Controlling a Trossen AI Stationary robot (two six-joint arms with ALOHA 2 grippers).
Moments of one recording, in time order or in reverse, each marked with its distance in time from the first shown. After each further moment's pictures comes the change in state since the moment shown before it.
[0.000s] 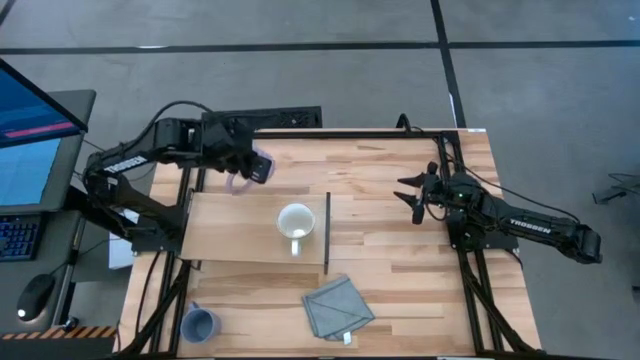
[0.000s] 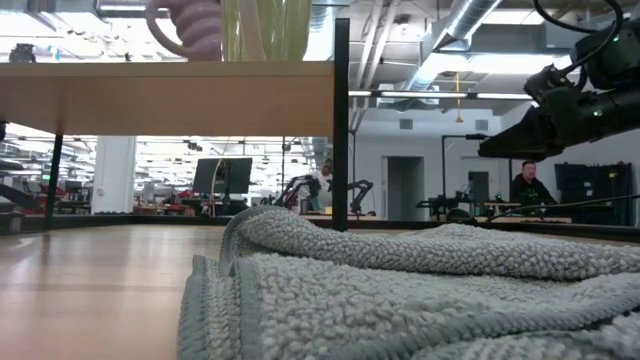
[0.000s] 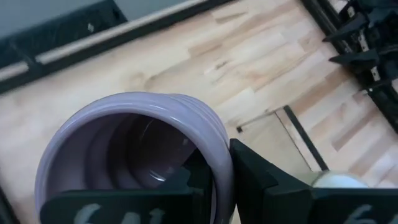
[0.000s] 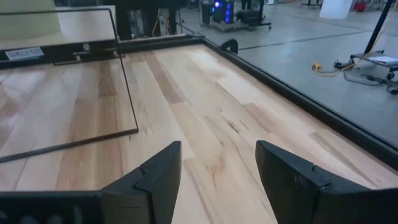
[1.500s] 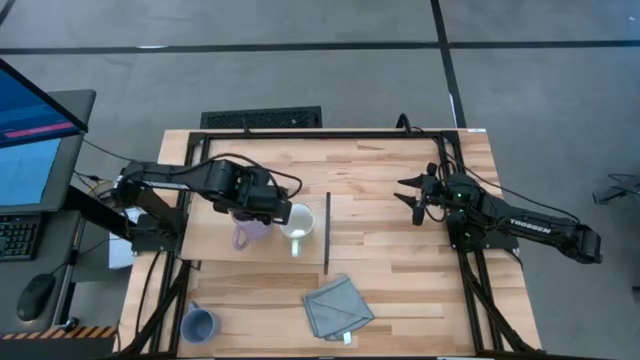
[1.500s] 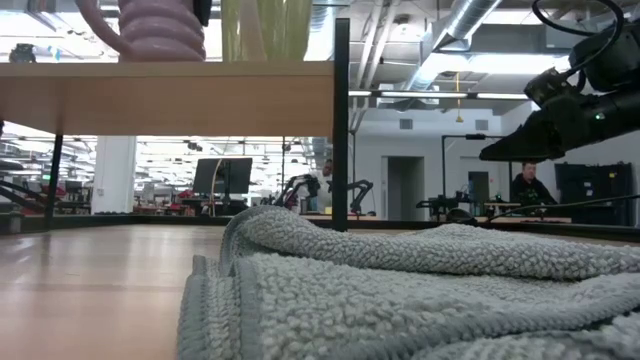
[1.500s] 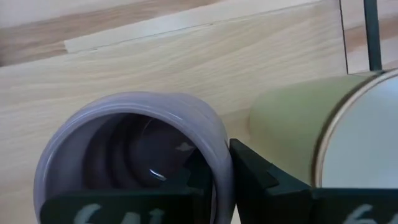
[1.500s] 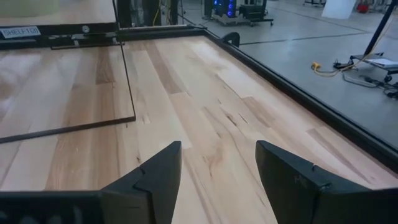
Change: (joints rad) left arm -0.279 0.227 0.006 -0.201 0.113 -0.607; right arm 0.000 -0.001 0.000 -0.034 0.000 -0.055
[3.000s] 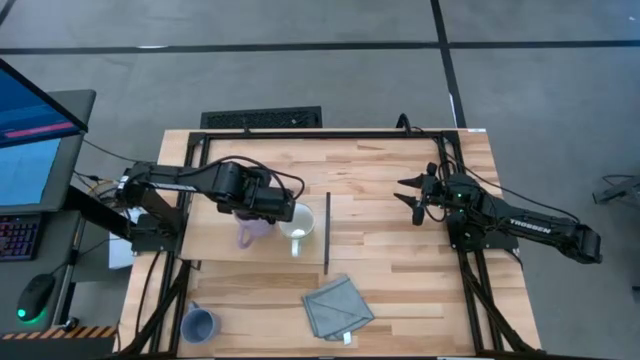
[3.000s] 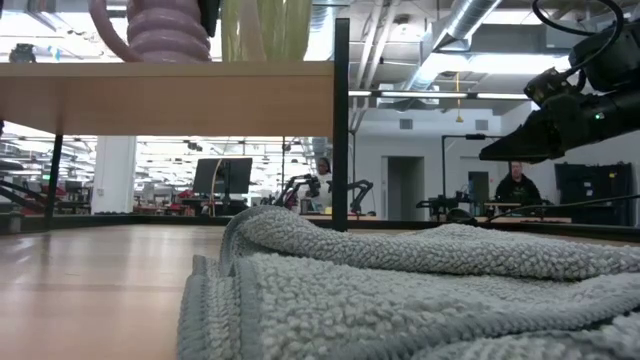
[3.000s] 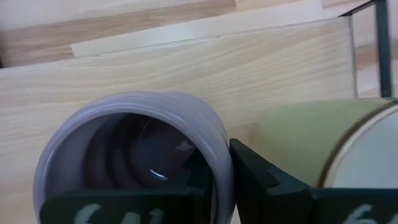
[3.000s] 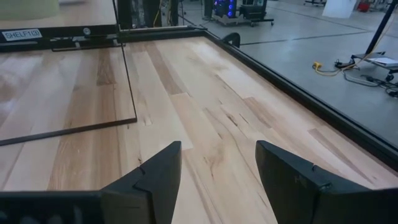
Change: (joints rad) left arm 0.002 0.032 -0.002 0.000 -0.041 -0.053; right arm 0.000 0.000 0.000 0.004 -0.003 0.011
